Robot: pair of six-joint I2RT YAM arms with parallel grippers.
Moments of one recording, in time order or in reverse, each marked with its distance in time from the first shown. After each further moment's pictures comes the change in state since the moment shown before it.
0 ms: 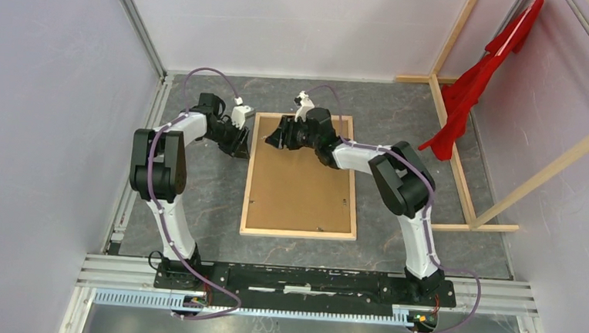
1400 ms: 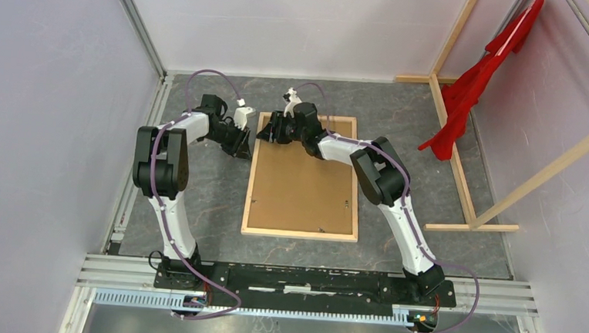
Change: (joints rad) left arm -0.006 0.045 0.018 -0.010 0.075 0.000; right arm -0.005 0.320 0.387 -0.112 -0.025 0.048
